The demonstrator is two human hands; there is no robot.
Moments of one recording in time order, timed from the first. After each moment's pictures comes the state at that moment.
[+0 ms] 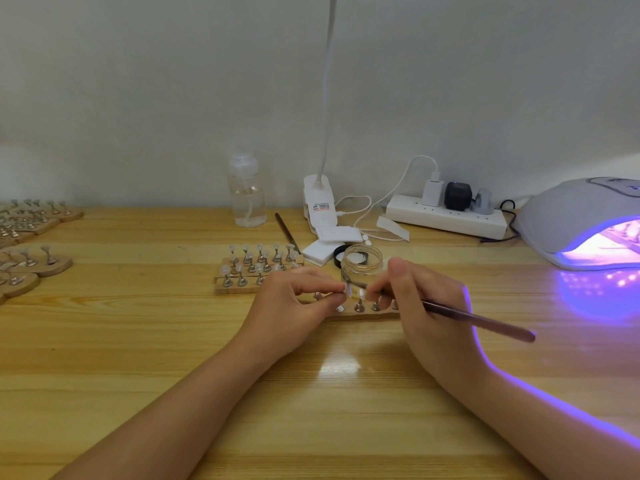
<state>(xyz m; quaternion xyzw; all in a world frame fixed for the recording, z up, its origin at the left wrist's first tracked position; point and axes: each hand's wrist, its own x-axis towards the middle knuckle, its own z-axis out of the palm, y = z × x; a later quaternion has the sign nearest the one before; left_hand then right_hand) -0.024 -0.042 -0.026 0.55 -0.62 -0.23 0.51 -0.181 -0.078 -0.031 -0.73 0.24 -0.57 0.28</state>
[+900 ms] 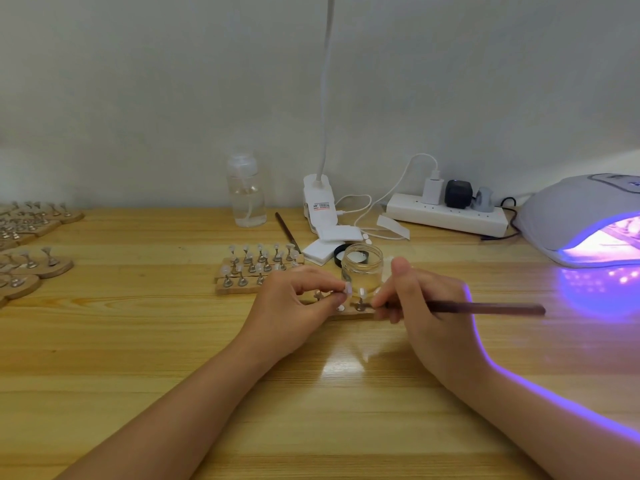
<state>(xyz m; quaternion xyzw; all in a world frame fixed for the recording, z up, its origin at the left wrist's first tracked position) -0.024 -0.042 -0.026 0.54 -0.63 -0.21 0.51 -0.181 -0.077 -0.033 -0.73 0.24 -0.56 0.32</state>
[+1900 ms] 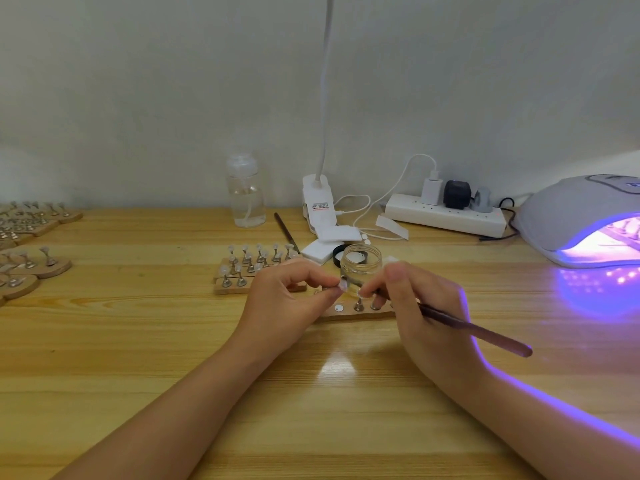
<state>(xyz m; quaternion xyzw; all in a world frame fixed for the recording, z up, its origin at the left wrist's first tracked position) -0.026 -0.038 -0.021 0.54 -0.60 -0.20 0.56 -0.182 -0.078 -0.032 -0.77 0.22 -0.56 0.21</state>
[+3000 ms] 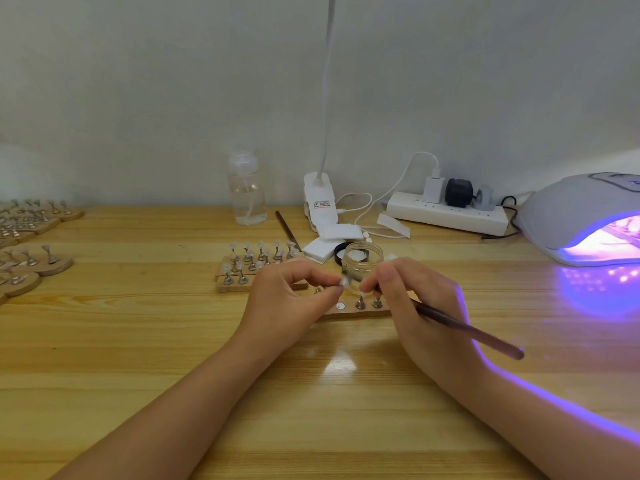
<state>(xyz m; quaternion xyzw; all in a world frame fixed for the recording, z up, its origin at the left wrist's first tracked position) -0.025 -0.039 -0.022 0.55 -0.60 -0.19 0.55 -0.180 -0.077 -0.031 -0.78 0.24 -0.55 0.19</state>
